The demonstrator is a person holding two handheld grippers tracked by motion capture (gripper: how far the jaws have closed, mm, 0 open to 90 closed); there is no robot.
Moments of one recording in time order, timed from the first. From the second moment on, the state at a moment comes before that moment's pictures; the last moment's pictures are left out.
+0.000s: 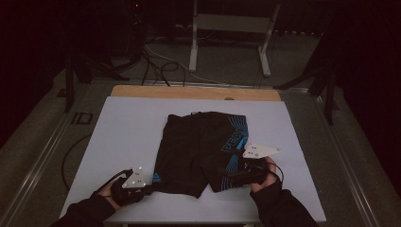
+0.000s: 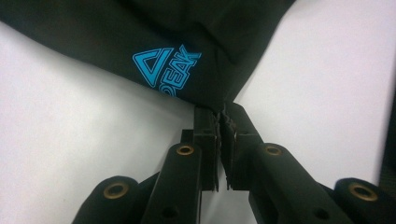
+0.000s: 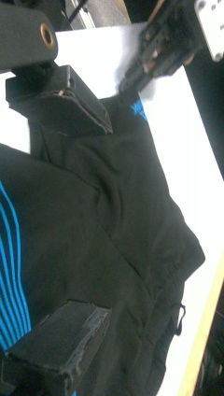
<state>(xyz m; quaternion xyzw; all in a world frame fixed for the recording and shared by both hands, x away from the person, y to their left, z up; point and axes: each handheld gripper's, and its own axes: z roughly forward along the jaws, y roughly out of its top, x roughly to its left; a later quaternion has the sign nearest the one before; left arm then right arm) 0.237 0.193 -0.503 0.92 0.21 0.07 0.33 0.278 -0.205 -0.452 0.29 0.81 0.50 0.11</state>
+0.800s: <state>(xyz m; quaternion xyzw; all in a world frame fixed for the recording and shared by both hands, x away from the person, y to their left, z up) 0.228 0.201 -0.492 0.90 0.23 0.04 0.36 0.277 -0.246 -0.448 0.34 0.78 0.50 0.15</state>
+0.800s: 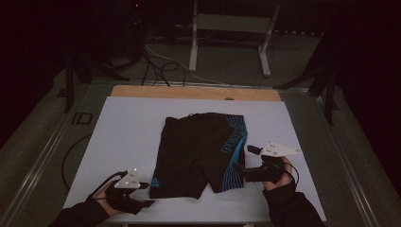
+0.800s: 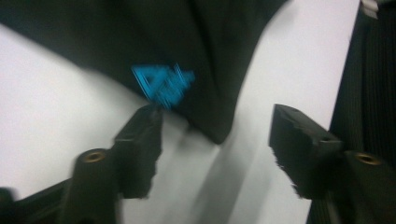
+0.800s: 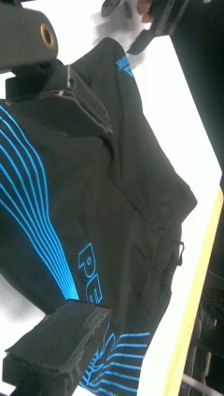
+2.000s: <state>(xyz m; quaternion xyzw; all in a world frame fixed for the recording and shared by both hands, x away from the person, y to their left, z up) 0.231 -0.009 -0.508 0.91 0.14 0.15 0.35 0.240 -0.261 -0.487 0.33 0.83 0.43 0.09</state>
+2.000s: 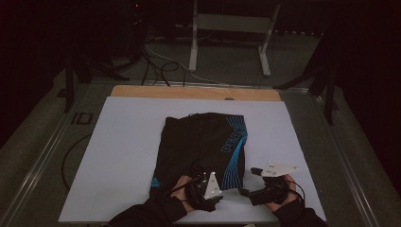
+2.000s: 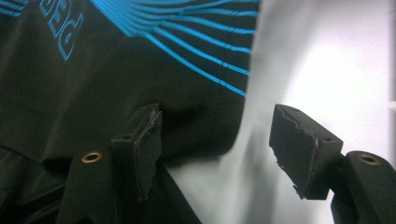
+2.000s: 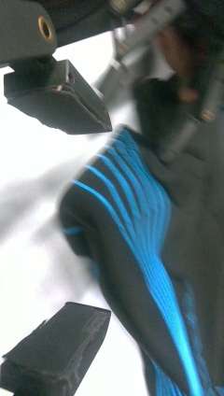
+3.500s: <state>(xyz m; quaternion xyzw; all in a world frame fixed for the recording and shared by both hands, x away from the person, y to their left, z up) 0.246 0.025 -0.434 0.88 0.16 0.17 0.42 0.226 -0.276 -0.418 0.33 0.81 0.45 0.19</state>
